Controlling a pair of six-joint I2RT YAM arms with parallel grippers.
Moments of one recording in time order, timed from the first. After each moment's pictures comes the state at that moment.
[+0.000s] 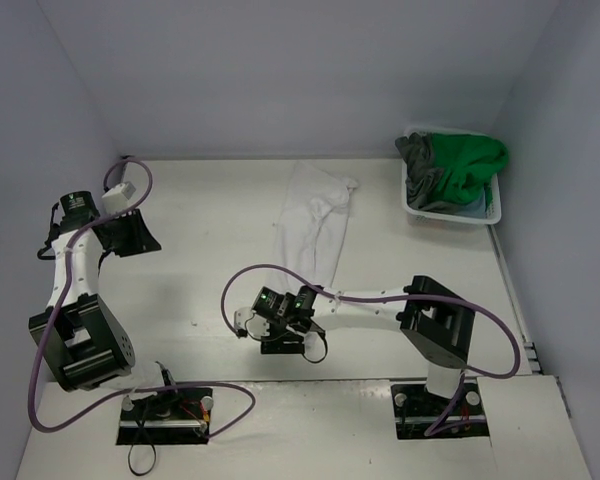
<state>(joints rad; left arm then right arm) 0.41 1.45 1.19 -0.78 0.61 0.16 1.19 1.80 1.11 -0.52 0.06 -0.45</state>
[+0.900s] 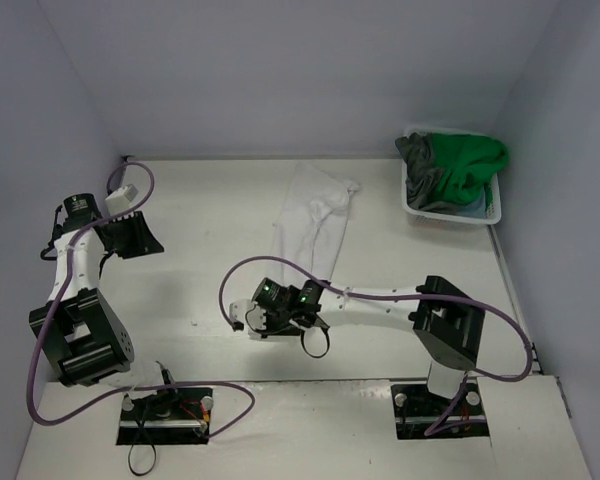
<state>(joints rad) 0.41 1.47 1.17 -0.76 0.63 0.16 1.18 1.77 1.13 -0.48 0.01 -0.47</state>
